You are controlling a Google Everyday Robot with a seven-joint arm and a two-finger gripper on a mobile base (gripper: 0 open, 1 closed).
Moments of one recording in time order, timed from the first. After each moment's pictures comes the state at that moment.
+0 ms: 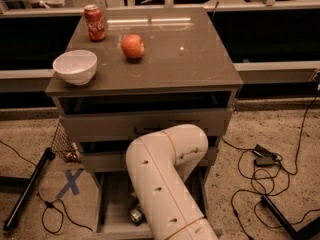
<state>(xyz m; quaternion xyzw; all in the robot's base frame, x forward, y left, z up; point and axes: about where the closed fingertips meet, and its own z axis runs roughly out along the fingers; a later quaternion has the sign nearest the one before) 0.541 0.063 0.136 -0.94 0.26 0.03 0.20</state>
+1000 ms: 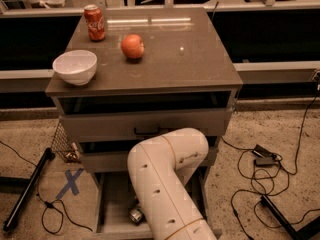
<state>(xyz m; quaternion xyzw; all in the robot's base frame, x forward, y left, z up) 0.554 0.066 0.127 -0.93 0.26 0.04 0.25</state>
